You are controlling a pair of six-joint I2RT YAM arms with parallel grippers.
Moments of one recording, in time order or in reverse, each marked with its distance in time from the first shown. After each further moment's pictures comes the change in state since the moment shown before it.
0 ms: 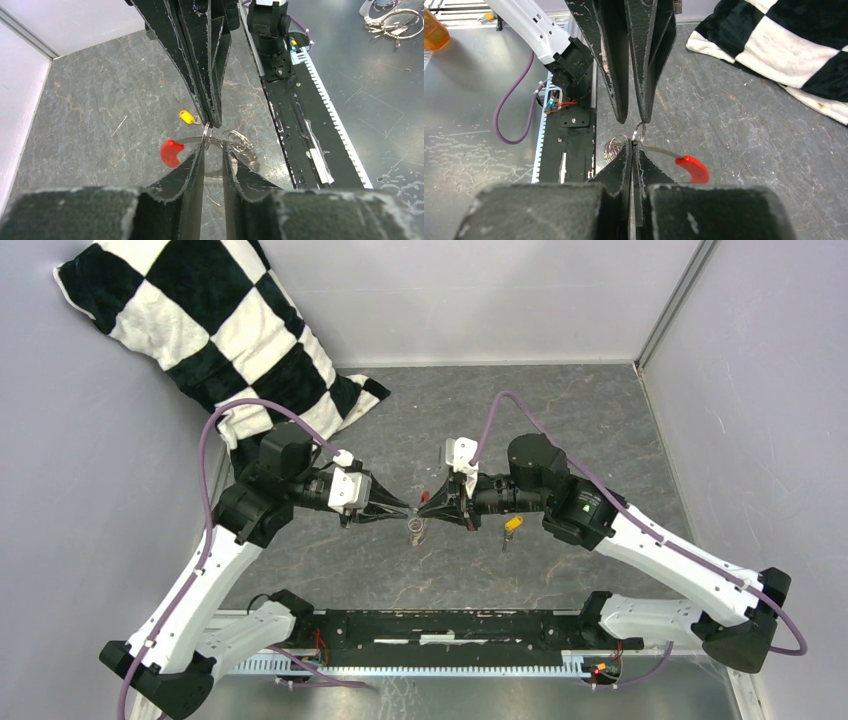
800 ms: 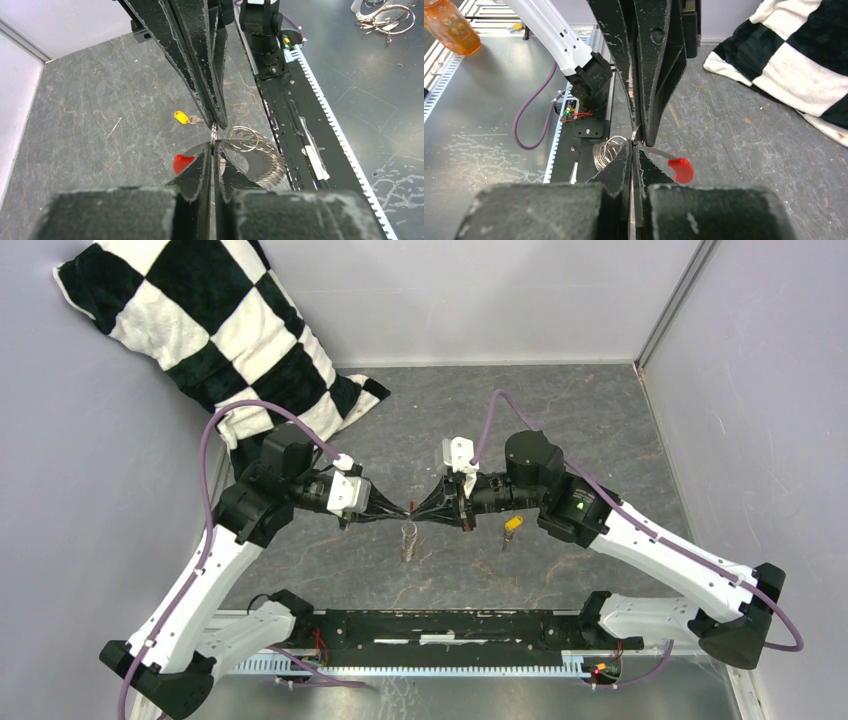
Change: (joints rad) left arm 0.000 0.001 0.000 -0.046 0.022 0.052; right arm 0.000 0.031 0.011 0.066 -0.100 0.016
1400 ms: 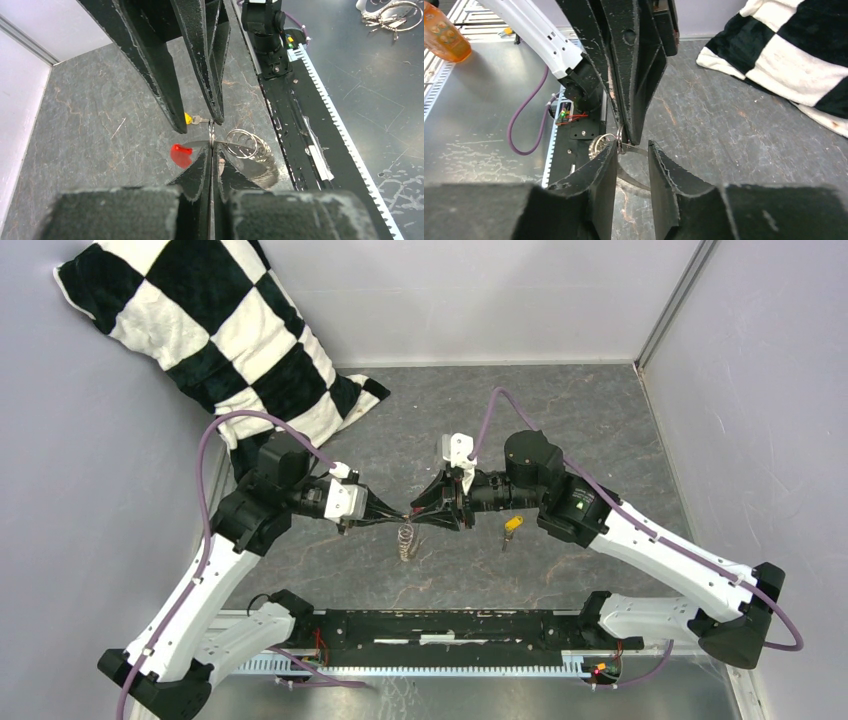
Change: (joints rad) left arm 0.000 -0.047 -0.050 0.047 -0.006 -0.013; right arm 0.000 0.003 0.002 0.004 0.034 0.024
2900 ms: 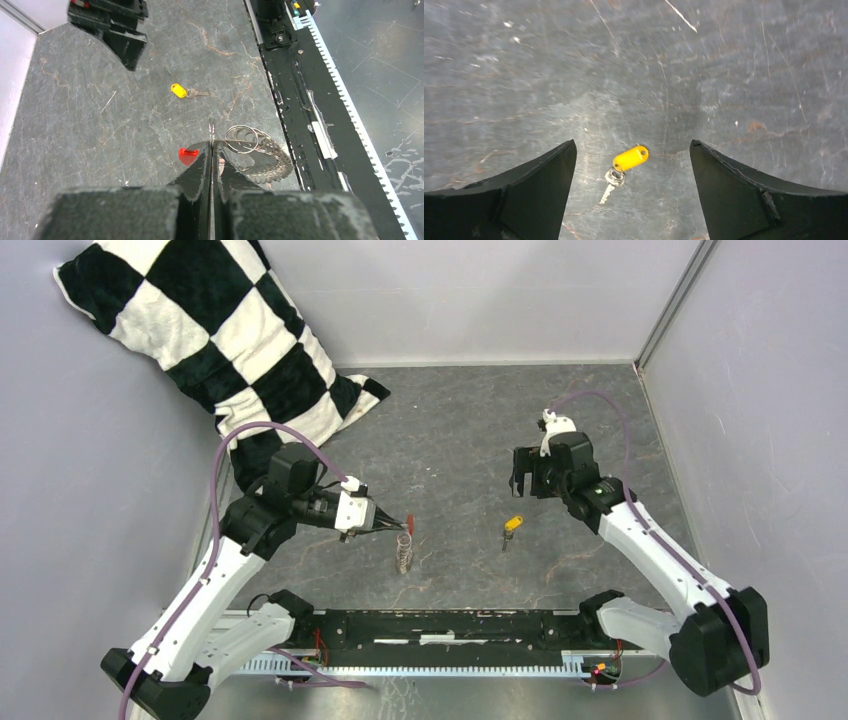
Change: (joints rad) left arm 0.000 -0.023 -0.096 -0.049 -0.077 0.100; right arm -0.560 -0.059 -0.334 -0.204 0.658 0.351
